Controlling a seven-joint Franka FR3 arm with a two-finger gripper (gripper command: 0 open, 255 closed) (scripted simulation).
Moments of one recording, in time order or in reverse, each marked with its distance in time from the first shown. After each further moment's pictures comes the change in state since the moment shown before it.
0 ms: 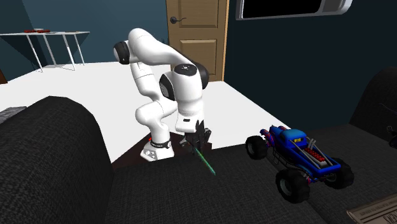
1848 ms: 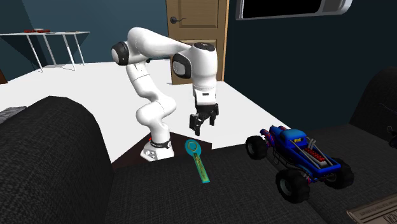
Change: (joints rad) arm 0.101 -0.117 0.123 0.044 -0.012 -0.188 -0.037
